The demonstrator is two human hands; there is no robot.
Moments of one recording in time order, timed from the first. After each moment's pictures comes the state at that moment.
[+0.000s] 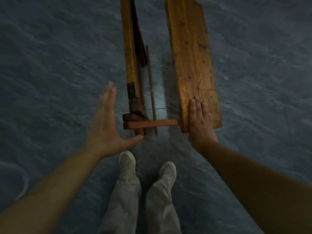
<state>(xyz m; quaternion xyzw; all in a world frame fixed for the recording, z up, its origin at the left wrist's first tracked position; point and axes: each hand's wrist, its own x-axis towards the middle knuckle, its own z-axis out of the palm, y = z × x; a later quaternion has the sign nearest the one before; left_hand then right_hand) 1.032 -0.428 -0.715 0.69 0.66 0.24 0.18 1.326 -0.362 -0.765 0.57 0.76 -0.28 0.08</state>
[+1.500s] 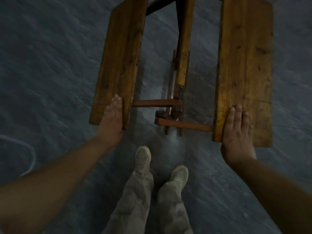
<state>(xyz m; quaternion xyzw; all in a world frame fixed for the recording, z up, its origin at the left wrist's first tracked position) 0.904 -0.504 -0.747 0.61 0.77 -0.02 0.19 1.276 -0.379 -0.703 0.56 0.80 -0.14 0.16</state>
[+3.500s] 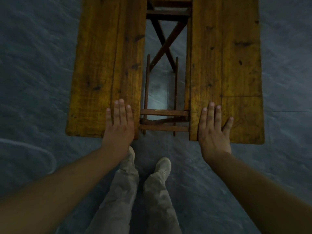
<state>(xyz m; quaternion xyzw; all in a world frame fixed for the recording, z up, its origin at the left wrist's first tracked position) 1.039 -0.462 -0.679 0.67 0.73 -0.10 0.04 1.327 -0.383 -0.650 0.55 0.79 -0.03 0.26</state>
